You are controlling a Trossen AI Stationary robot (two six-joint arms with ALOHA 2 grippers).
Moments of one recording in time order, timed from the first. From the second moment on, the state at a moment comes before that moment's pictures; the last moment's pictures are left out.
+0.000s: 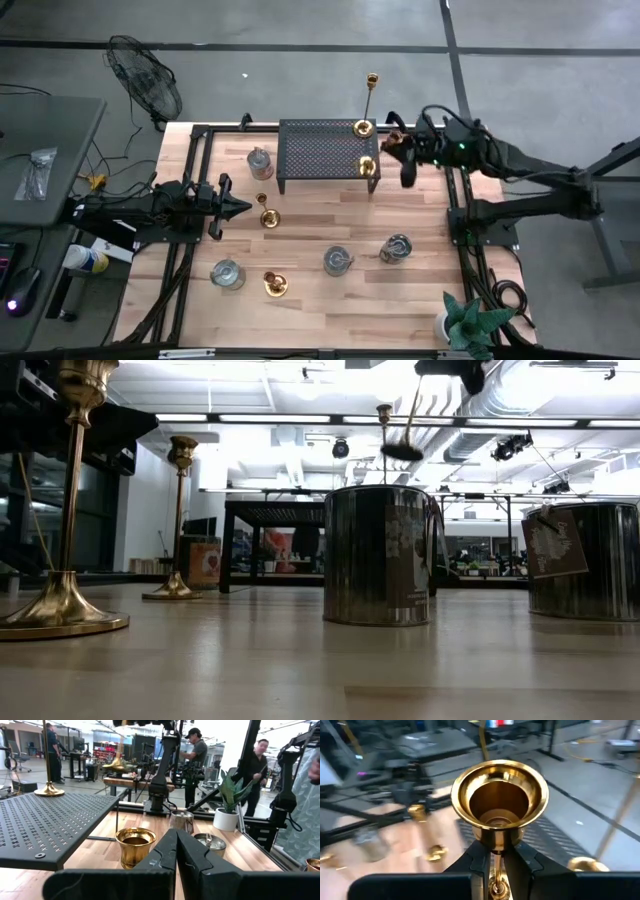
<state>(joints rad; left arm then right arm) 0.00 0.01 0.02 0.10 0.01 -0.12 -0.29 0.96 1.05 -0.37 0.07 0.14</state>
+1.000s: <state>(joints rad) 0.00 0.01 0.02 0.10 0.01 -0.12 -0.58 1.22 1.05 -0.24 -0.05 0.07</state>
